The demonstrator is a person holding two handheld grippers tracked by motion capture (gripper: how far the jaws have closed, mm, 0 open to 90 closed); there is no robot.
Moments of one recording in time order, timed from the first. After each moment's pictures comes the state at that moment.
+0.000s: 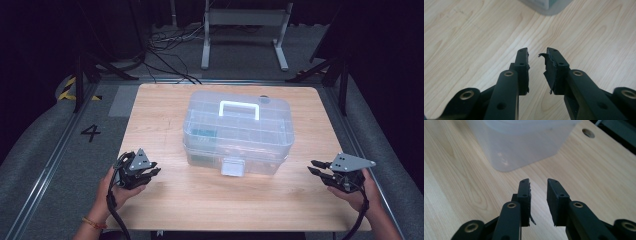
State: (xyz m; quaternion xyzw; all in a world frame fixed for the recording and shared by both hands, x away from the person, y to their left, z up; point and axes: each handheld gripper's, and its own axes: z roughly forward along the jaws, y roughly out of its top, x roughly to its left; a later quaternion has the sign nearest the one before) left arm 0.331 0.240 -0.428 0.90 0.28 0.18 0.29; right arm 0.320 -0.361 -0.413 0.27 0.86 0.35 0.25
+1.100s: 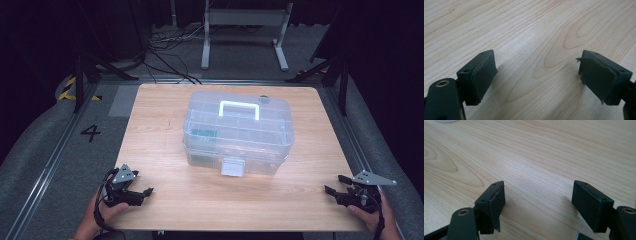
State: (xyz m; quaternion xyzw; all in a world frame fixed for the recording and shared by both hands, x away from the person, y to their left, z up) left arm 0.311 0.281 -0.483 0.85 0.37 0.14 0.34; right arm 0.299 -0.438 -0.488 0.45 0.79 0.36 0.20
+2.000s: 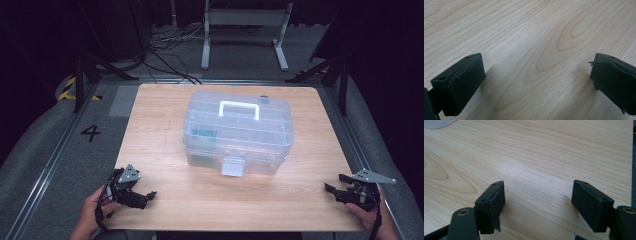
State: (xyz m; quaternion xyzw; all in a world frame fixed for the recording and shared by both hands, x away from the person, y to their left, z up) left arm 0.313 0.271 -0.484 0.86 0.36 0.13 0.33; right arm 0.302 -0.436 -0.488 0.48 0.77 0.35 0.21
